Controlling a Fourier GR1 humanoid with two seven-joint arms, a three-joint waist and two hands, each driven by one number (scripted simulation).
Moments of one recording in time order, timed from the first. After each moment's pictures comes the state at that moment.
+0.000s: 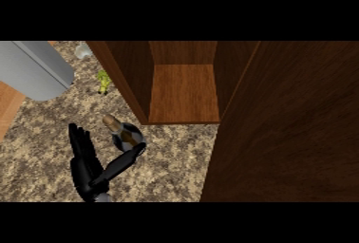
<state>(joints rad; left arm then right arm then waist) 0.07 0.00 -0.21 -1.50 0.20 0.83 -0.30 -0.08 -0.26 0.59 -2.51 0.09 -0.43 0.62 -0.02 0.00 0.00</state>
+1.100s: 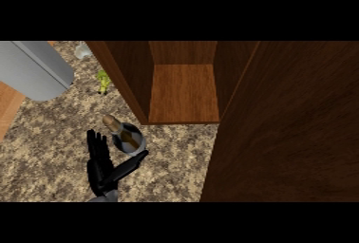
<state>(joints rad) -0.05 0.00 -0.14 -1.03 0.59 0.51 -0.71 -0.09 -0.32 0.63 -2.51 0.10 -0.50 0.62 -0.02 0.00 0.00</state>
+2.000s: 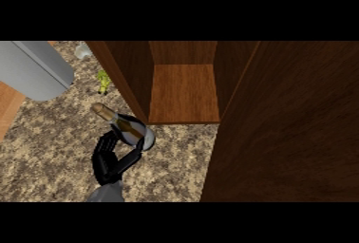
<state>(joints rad) -0.19 0.00 -0.13 -0.80 0.72 0.44 -0.92 -0.11 -0.37 0.64 -2.51 0.10 -0.54 0.62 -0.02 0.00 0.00</state>
